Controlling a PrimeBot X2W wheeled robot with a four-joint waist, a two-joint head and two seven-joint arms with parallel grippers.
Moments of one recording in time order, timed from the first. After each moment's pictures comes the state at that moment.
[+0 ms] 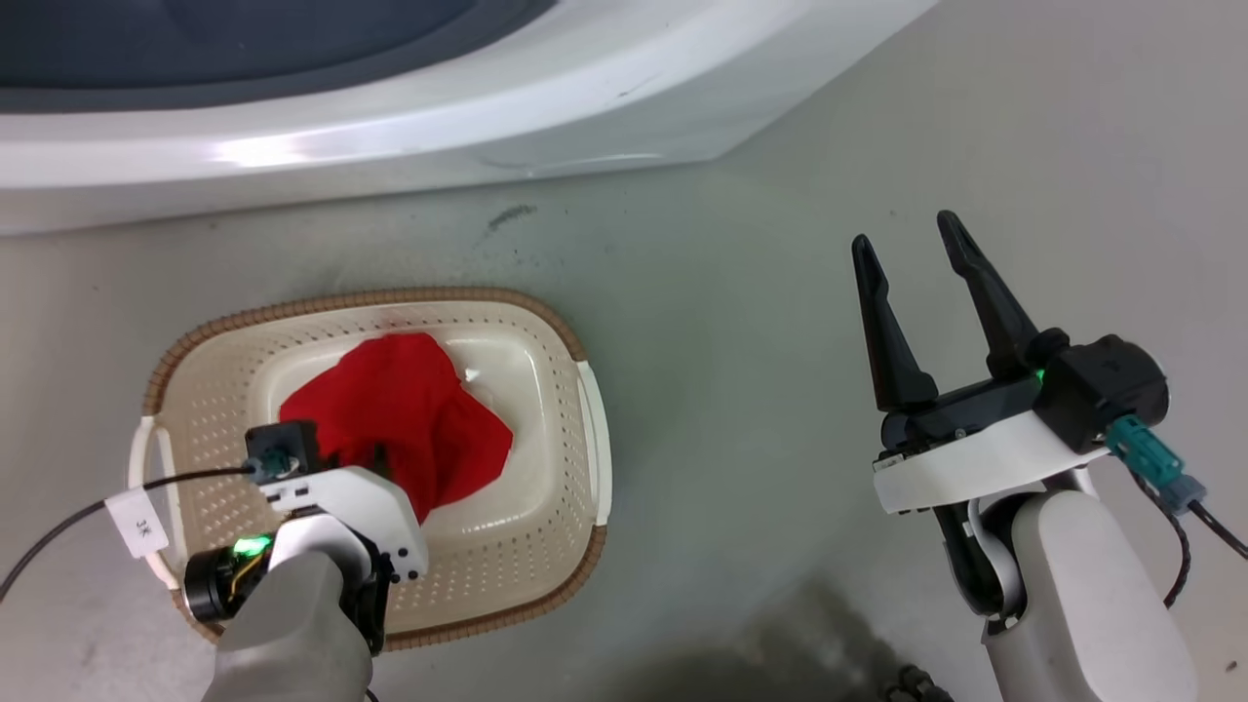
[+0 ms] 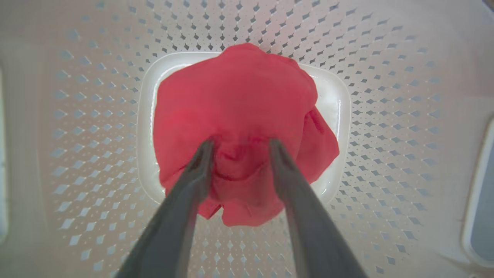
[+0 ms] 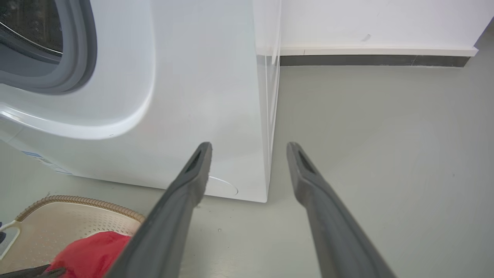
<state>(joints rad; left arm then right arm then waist) -0.68 0.12 -0.06 1.27 -0.32 0.01 -0.24 -0.36 -0.05 0.17 0.14 0.15 0.13 -0.26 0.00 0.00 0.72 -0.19</state>
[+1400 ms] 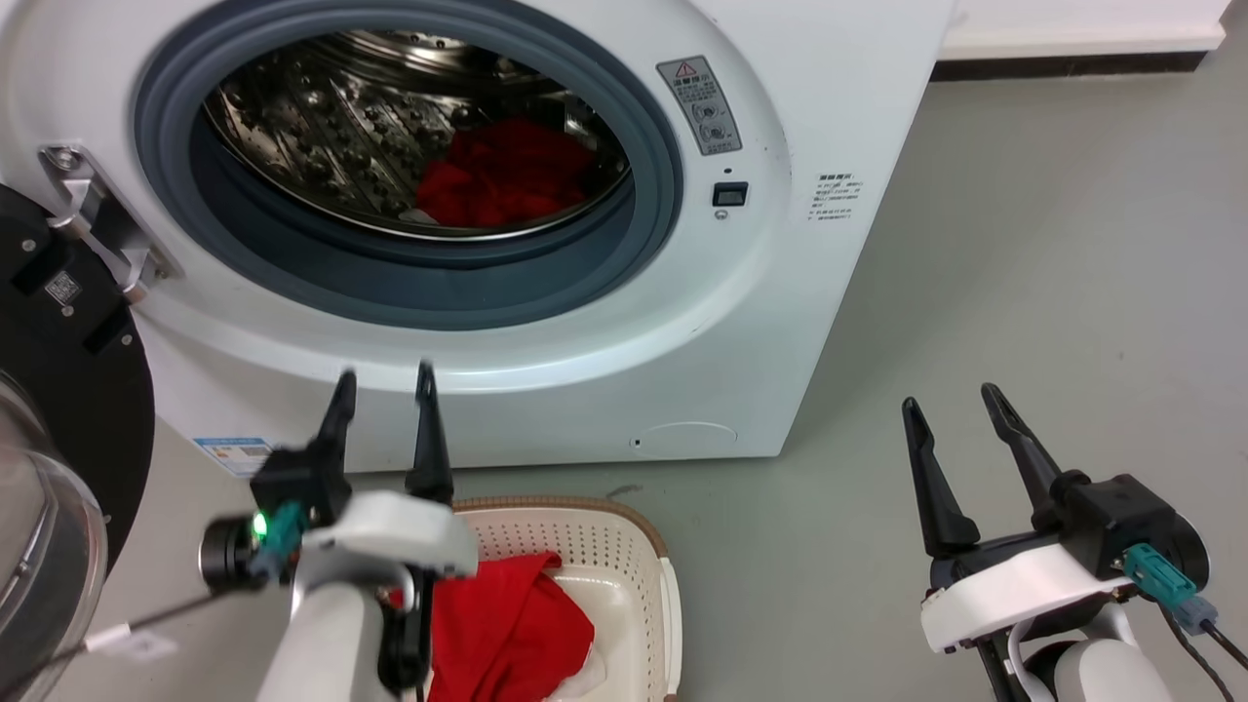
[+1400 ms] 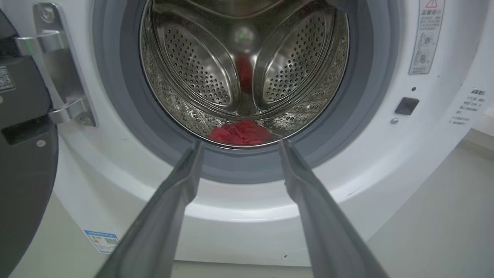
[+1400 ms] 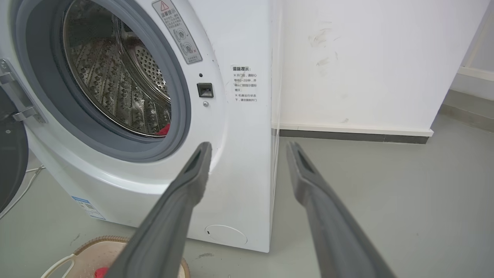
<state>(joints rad) -0.25 0.05 -0.07 0.32 -0.21 0.05 -0.26 -0.08 -0.05 0.08 0.05 0.10 0.13 -0.15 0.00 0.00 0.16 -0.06</state>
